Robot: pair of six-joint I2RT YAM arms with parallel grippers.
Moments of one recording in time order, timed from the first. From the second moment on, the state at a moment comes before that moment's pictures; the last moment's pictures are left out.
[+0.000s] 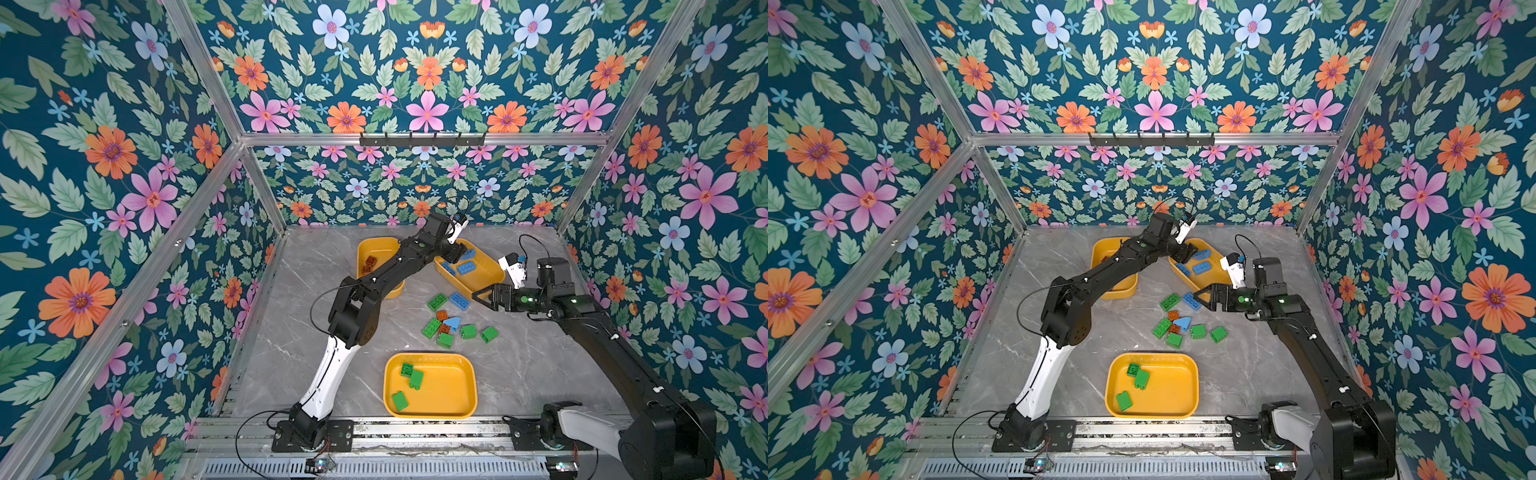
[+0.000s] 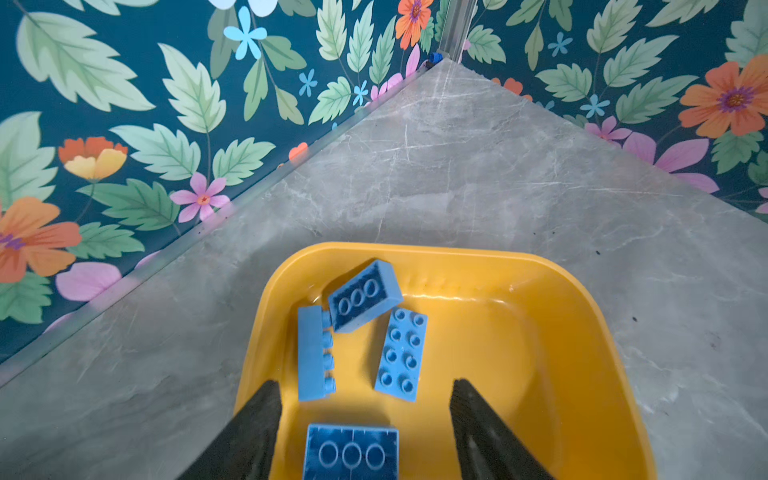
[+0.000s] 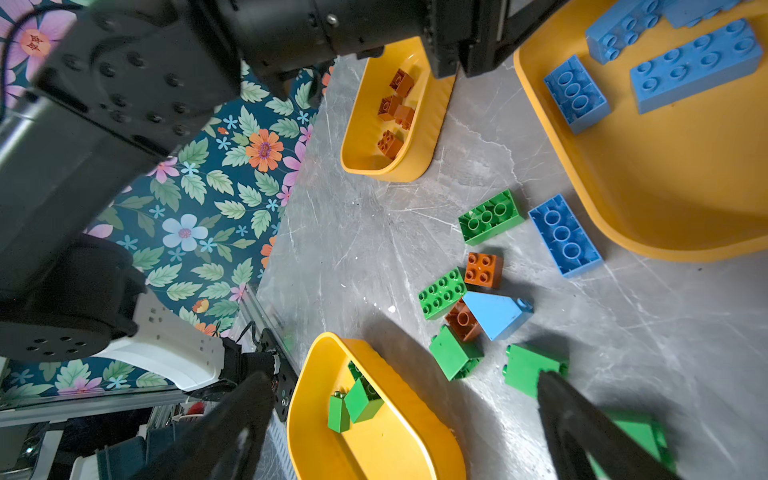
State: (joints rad) left arm -0.69 2.33 2.11 -0.35 0.17 0.08; right arm 0.13 1.16 0.90 -0.49 -0.78 0.29
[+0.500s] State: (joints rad) left arm -0.74 2.10 1.73 -0.61 0.12 0.09; right arm 0.13 1.16 0.88 -0.47 -0.79 0.29
